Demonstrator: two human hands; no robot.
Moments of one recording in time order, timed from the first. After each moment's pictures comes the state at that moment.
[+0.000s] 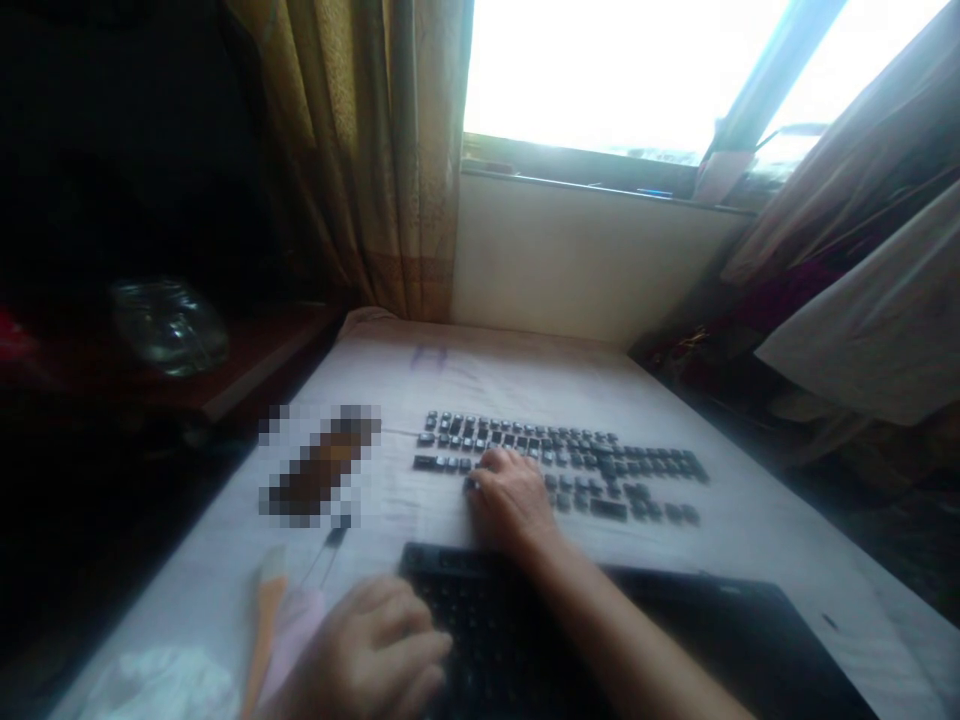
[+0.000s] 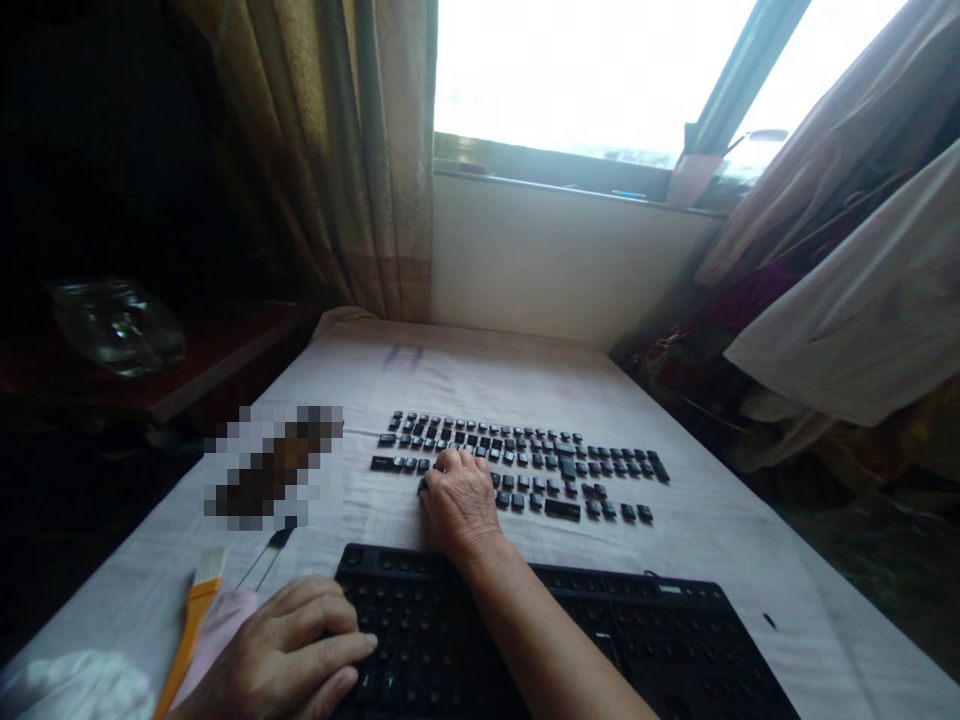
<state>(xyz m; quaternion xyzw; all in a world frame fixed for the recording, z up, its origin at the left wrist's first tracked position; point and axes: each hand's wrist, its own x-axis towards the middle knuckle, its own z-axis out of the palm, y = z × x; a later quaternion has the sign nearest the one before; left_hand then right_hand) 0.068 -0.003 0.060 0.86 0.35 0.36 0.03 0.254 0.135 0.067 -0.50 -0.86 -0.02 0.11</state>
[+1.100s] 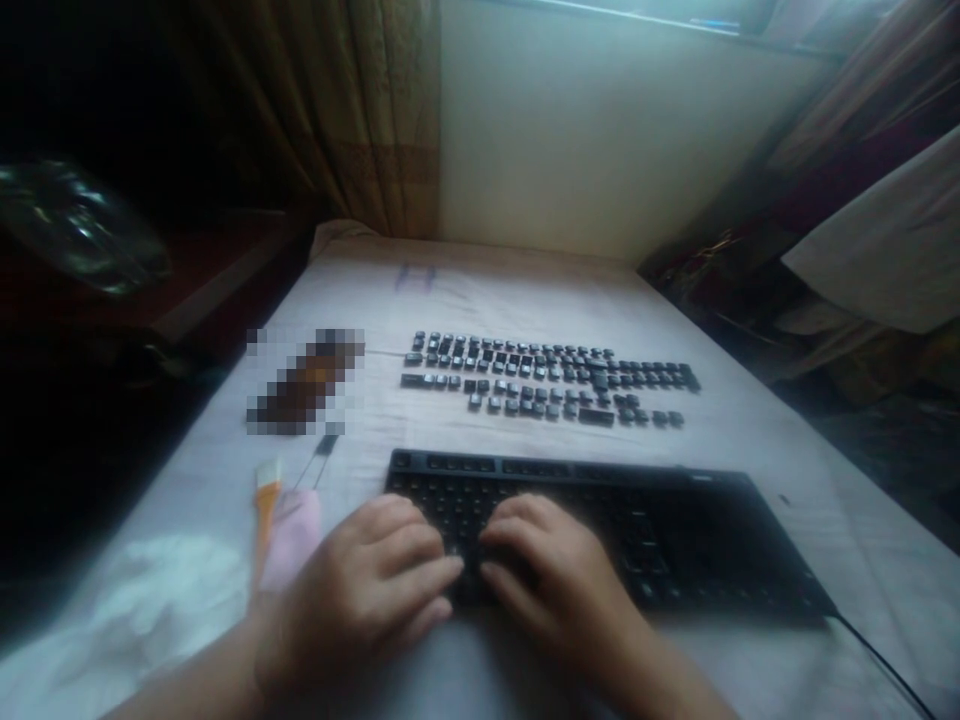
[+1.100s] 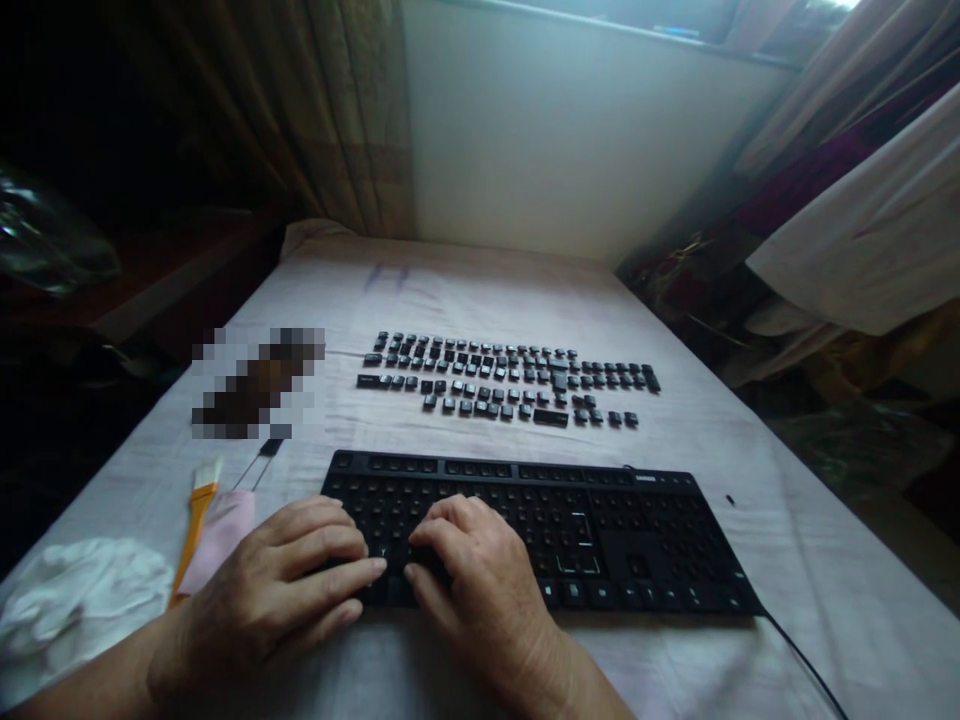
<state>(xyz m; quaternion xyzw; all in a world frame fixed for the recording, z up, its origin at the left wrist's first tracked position) 0.084 -0.017 0.066 0.90 0.30 0.32 0.01 0.318 -0.001 0.063 -0.40 -0.85 0.22 0.26</state>
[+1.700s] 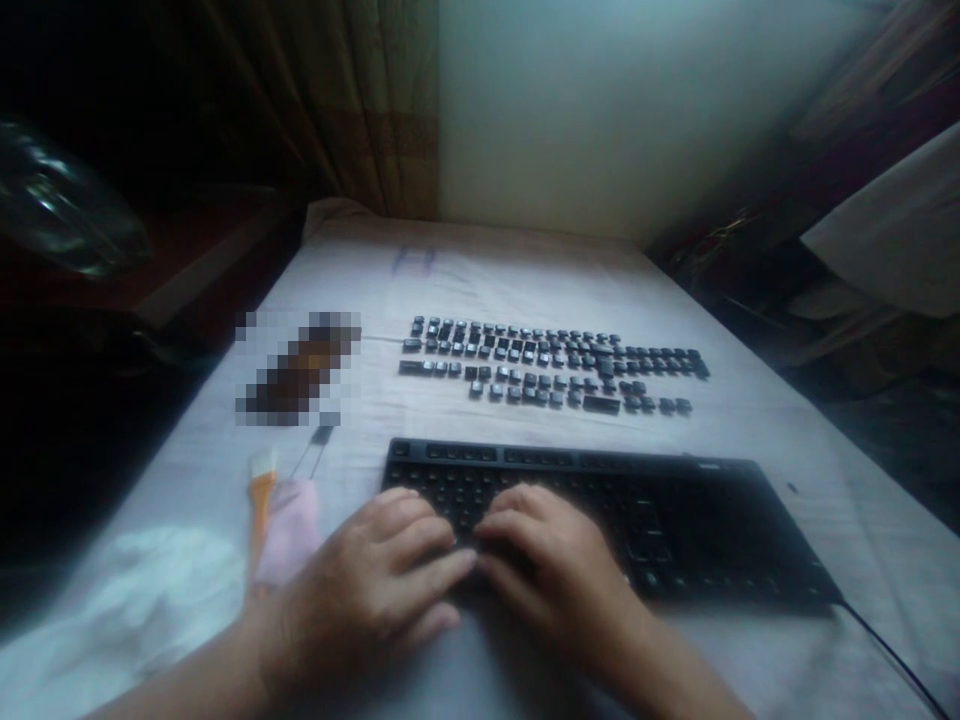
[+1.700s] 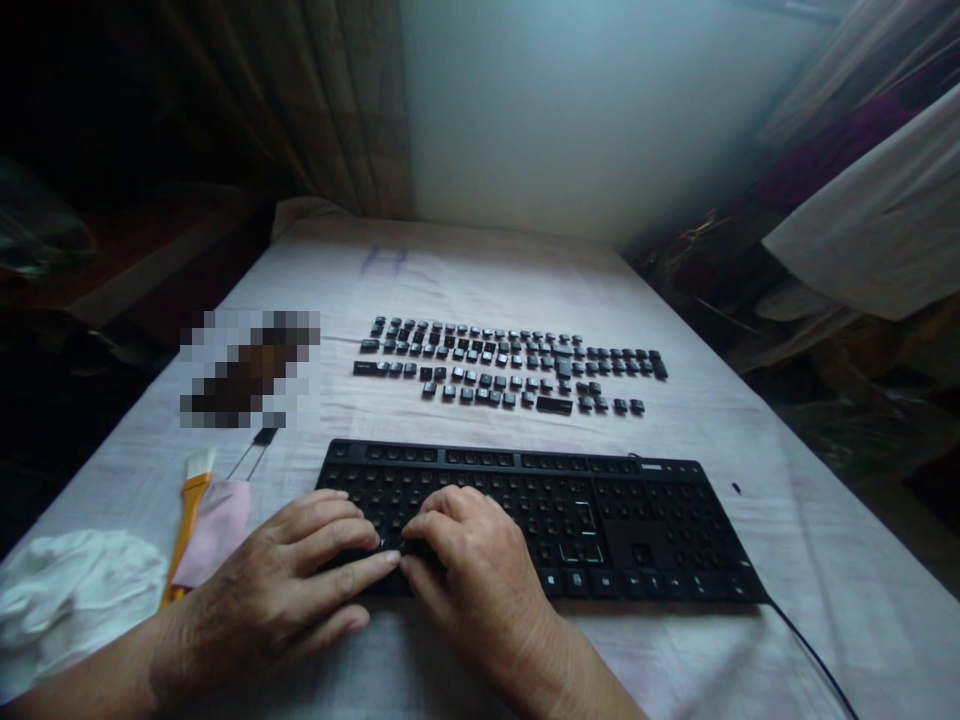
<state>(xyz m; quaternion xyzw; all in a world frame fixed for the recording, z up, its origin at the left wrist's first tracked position) 0.087 -0.019 0.062 0.92 0.30 0.26 0.04 0.314 0.002 0.063 -0.40 -0.85 0.22 0.25</state>
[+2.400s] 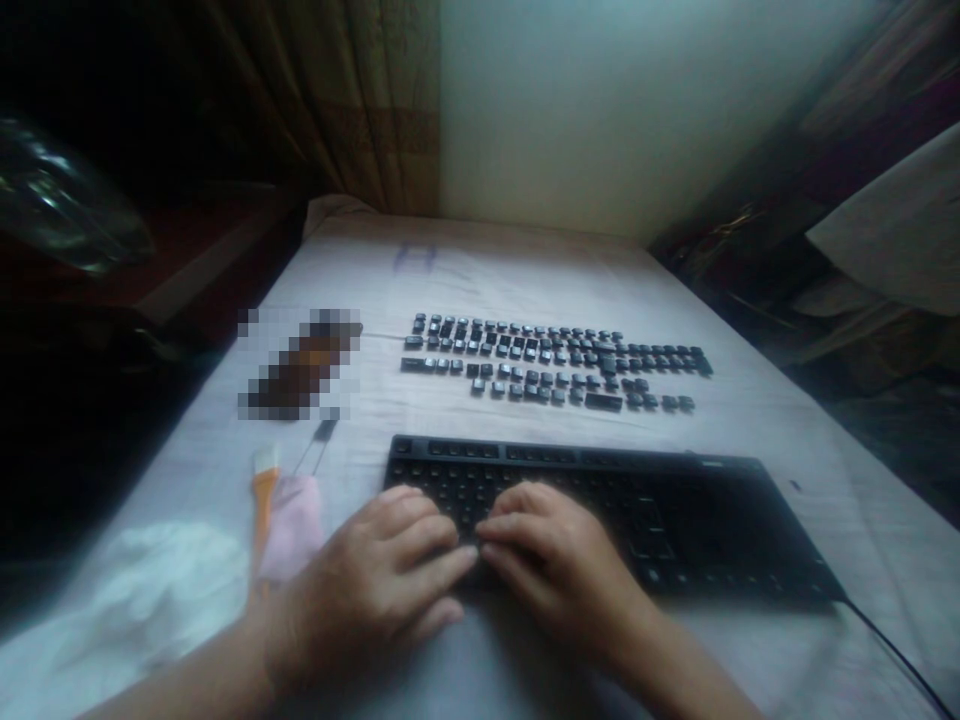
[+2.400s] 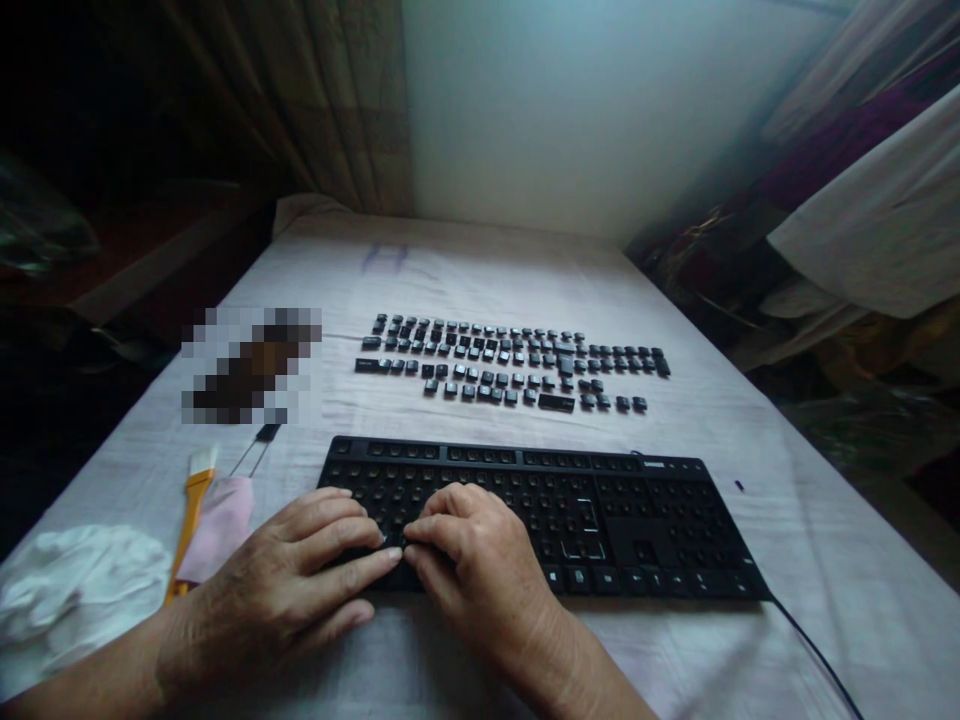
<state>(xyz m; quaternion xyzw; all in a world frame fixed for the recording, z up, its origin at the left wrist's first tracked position) 0.089 -0.020 0.061 0.92 0.31 0.26 0.02 0.316 0.004 0.063 -0.39 -0.84 0.25 0.27</state>
